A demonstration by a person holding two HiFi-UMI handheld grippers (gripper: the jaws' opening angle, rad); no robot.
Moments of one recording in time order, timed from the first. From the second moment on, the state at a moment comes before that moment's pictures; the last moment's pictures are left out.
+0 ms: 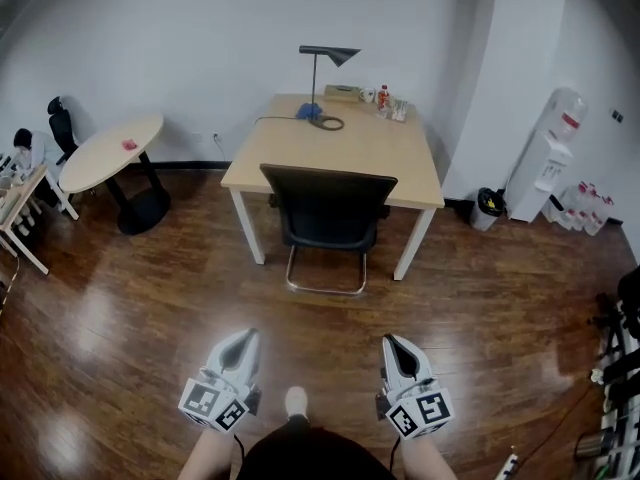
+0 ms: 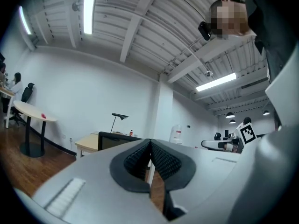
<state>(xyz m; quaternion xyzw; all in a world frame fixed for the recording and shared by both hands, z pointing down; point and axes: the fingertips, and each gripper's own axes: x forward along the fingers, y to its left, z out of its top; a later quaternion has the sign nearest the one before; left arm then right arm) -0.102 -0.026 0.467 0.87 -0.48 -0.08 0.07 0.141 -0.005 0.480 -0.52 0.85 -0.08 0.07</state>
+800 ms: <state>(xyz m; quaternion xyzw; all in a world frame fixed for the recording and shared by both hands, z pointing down) -0.139 -0.204 0.467 0.89 -0.45 -0.08 0.07 0.100 -0.167 0.467 -0.55 0.83 -0.06 0.06</state>
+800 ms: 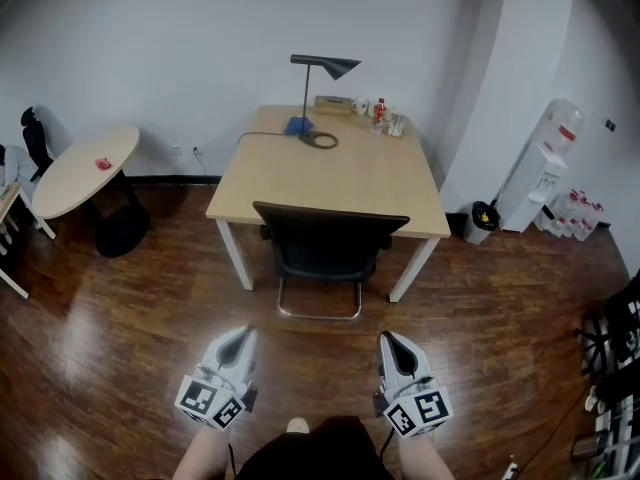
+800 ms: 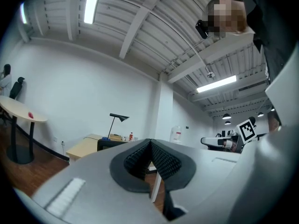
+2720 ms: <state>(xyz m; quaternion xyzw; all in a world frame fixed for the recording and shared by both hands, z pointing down) -0.060 -0.521 0.452 0.88 -0.47 -0.07 0.03 0.185 -0.497 0.466 -0.53 0.85 -0.06 0.05</state>
